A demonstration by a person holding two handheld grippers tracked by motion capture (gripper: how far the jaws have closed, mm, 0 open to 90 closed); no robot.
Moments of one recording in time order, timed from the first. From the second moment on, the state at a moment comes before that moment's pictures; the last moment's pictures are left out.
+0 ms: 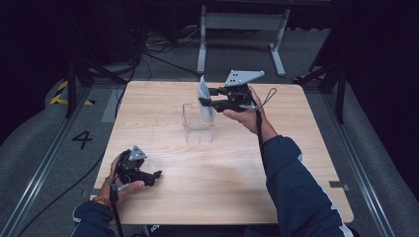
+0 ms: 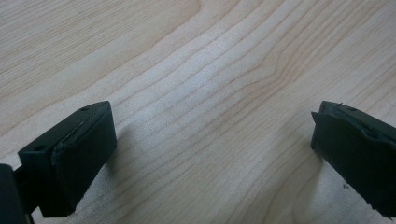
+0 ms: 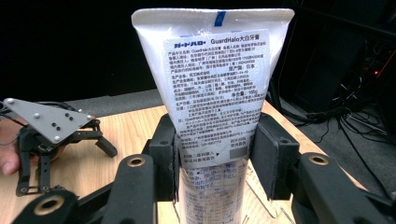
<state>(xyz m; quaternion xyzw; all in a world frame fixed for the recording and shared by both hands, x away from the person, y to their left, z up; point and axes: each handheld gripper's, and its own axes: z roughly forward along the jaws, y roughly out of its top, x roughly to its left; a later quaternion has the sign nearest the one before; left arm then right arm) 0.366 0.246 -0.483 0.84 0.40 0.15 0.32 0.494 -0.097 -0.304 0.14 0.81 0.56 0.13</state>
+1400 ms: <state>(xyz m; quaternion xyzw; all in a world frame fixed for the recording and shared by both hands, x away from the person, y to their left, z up) 0.366 0.247 -0.483 0.85 0.39 0.16 0.32 0.519 -0.086 -0.360 0.15 0.83 0.53 0.11</state>
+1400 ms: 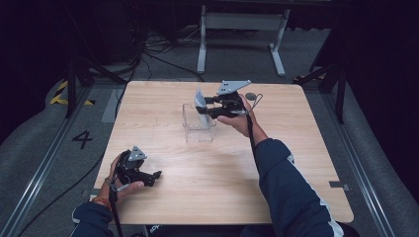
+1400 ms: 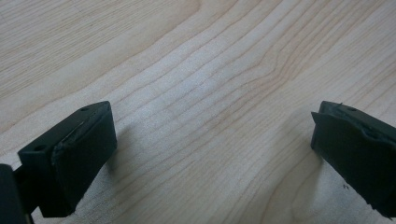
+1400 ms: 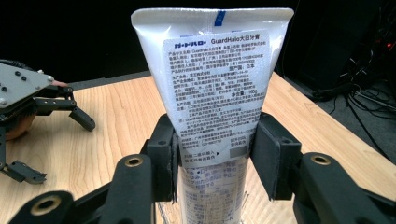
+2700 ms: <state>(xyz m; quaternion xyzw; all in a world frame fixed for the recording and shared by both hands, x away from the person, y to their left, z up) 0.367 0.247 -0.483 0.85 0.39 0.16 0.32 0.522 -0.084 -0.385 0.17 0.85 0.48 0.11</state>
